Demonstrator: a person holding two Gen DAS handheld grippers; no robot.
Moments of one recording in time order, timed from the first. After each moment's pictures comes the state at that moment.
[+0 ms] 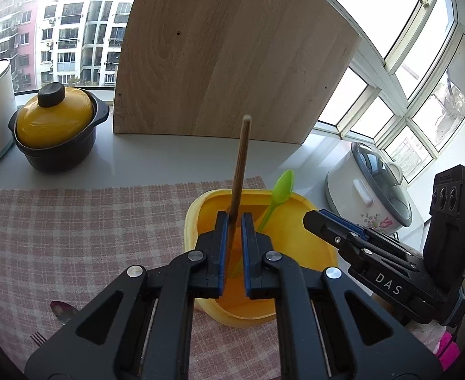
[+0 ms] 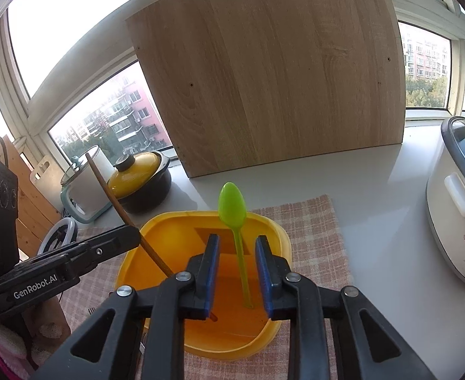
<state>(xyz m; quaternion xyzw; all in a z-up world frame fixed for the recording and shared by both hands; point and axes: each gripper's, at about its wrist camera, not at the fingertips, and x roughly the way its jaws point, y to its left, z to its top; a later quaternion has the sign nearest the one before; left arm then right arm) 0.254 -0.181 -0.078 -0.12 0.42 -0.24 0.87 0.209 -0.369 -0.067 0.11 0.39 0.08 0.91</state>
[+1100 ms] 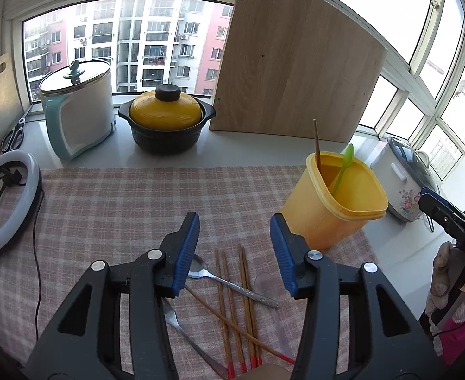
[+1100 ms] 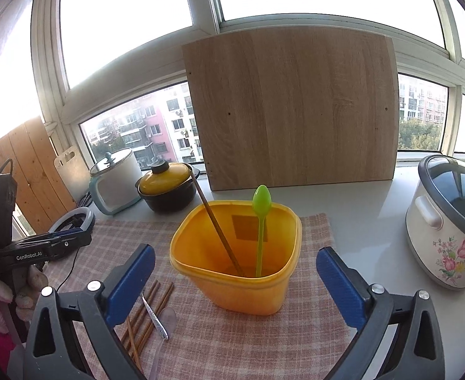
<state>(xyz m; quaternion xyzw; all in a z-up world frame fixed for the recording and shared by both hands) 0.170 -0.050 -0.072 -0.08 0.40 -0.15 0.90 0.117 -0.344 -0.031 0.05 0.31 0.10 0.94</state>
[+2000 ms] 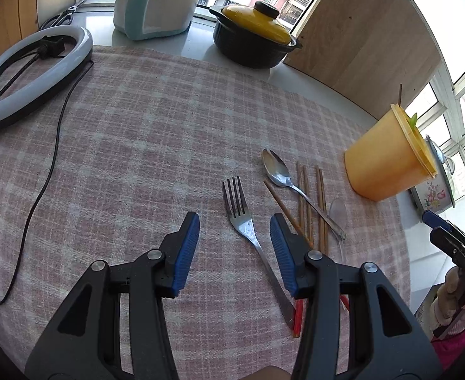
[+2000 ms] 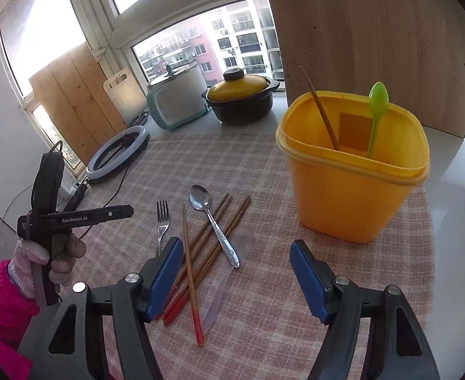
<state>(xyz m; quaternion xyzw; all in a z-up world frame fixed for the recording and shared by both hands) 0.130 0.036 -0.173 -0.17 0.50 -0.09 0.84 0.099 -0.261 -0.105 0.02 0.45 0.24 0.86</state>
